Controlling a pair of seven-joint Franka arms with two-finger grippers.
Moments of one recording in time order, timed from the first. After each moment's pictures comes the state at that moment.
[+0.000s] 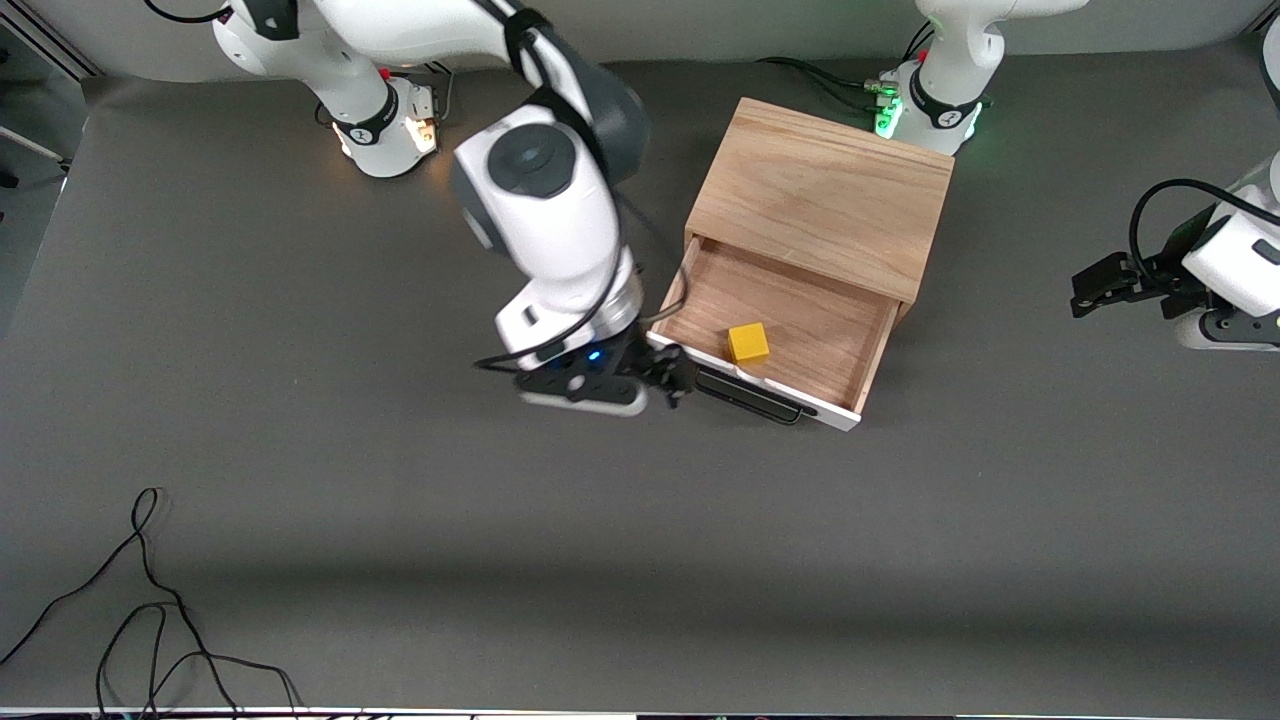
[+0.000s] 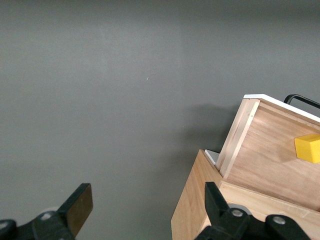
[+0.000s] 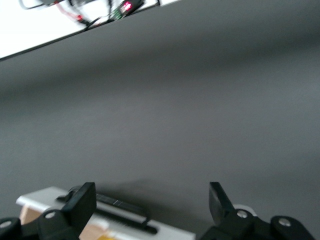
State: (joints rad) left arm 0.01 0.03 -0.05 -1.64 -0.01 1.64 -0.01; right arm 0.82 0.68 -0.32 -1.05 0.19 1.96 0.79
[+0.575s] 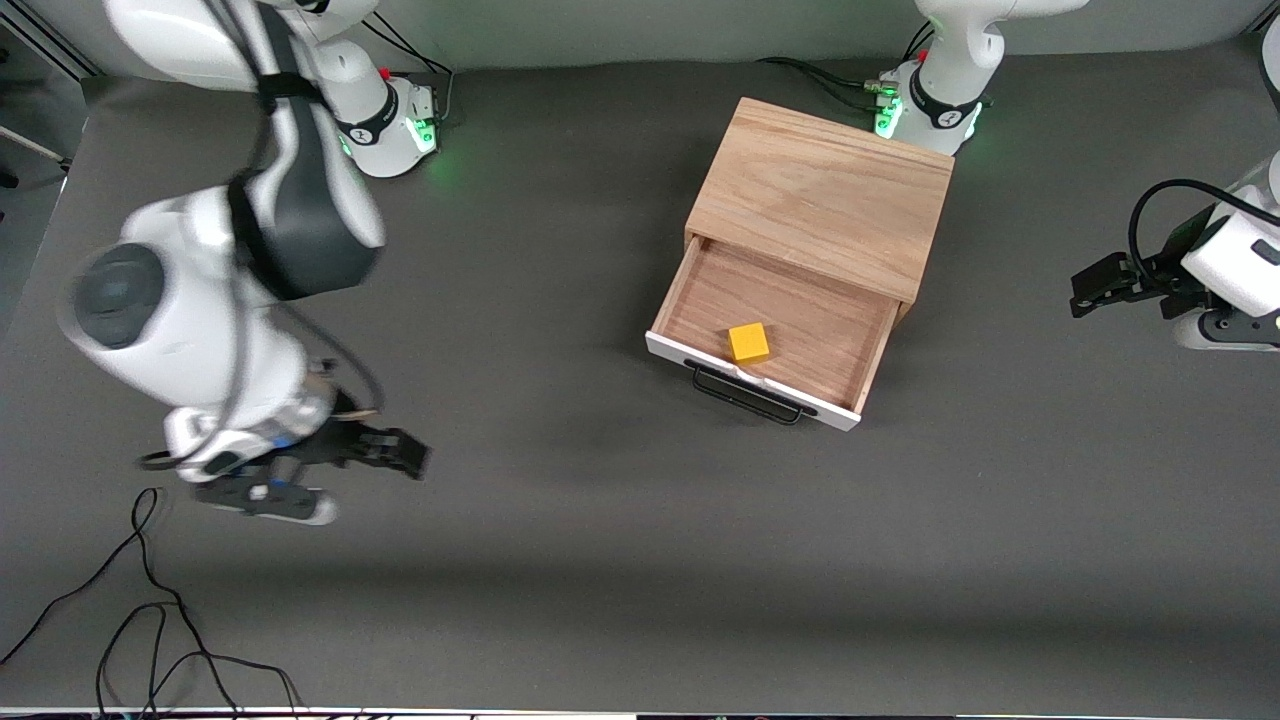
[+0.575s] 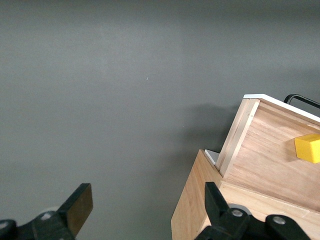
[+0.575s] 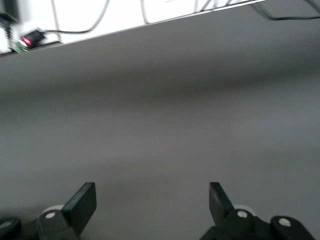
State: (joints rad) left arm 0.01 0.03 -0.05 -1.64 -0.01 1.64 -0.01; right arm 0.48 0.49 -0.32 -1.25 0.19 1.84 0.33
